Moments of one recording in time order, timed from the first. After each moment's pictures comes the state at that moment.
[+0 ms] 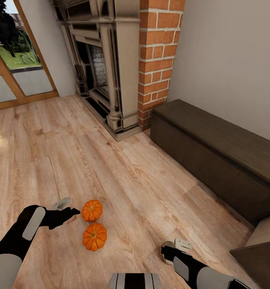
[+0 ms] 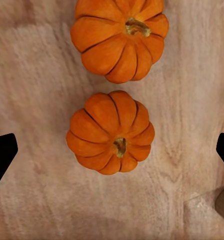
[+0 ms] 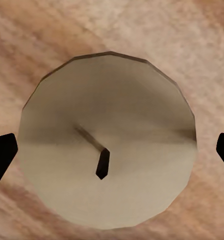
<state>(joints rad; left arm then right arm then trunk) -0.59 0.25 0.13 -0.95 0.64 0.99 0.07 -0.67 0.07 0.85 -0.08 -1.11 -0.02 -0.17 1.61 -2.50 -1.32</state>
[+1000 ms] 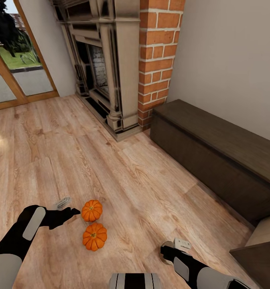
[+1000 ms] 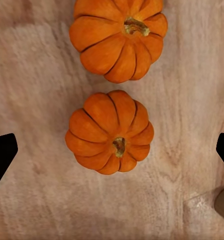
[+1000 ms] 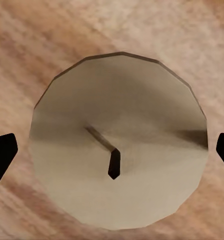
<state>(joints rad) -0.59 0.25 0.13 -0.95 0.64 0.99 0.07 -0.67 0.07 0.85 -0.08 -1.11 -0.03 -0.14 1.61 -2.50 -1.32</state>
